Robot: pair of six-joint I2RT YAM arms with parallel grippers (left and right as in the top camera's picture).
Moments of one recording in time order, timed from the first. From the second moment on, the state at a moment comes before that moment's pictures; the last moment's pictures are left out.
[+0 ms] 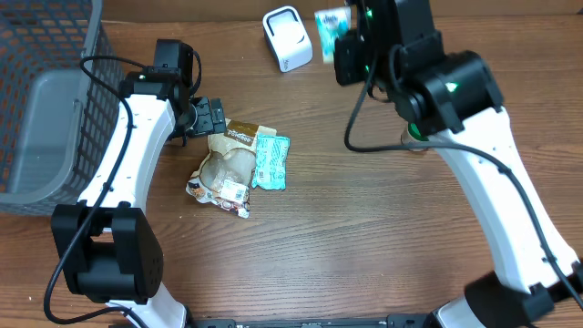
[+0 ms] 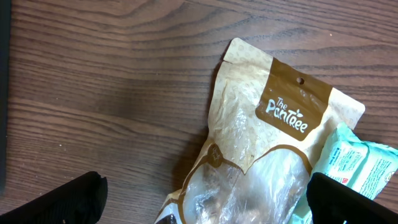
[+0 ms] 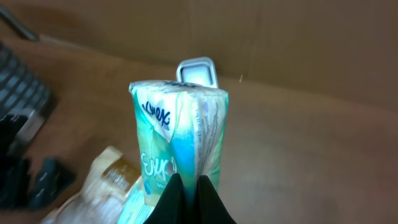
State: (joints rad) left arm -0.08 1.83 1.54 -1.01 -0.06 -0.29; right arm 0.47 1.73 2.03 -0.95 0.13 0.16
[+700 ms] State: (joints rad) left arm -0.08 1.83 1.54 -1.01 -0.07 -0.29; right arm 0.47 2.15 2.03 -0.38 0.25 -0.35
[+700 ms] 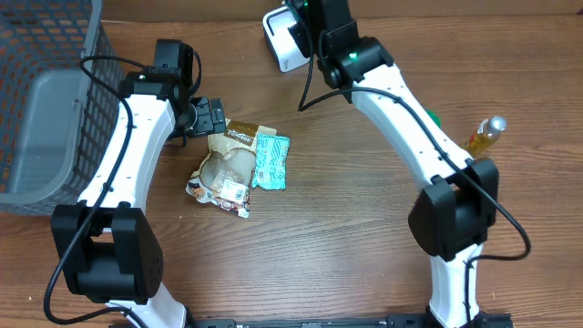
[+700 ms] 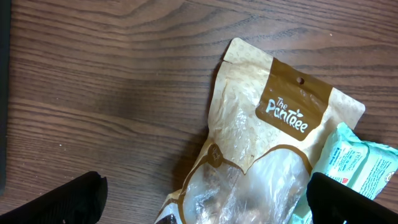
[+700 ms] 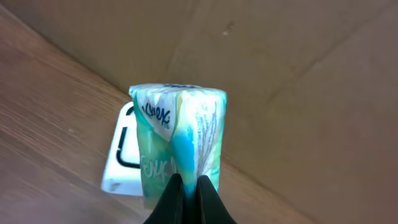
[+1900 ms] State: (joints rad) left arm -0.08 1.83 1.54 -1.01 -0.06 -0.29; right arm 0.47 2.42 2.03 -0.02 0.27 -0.49
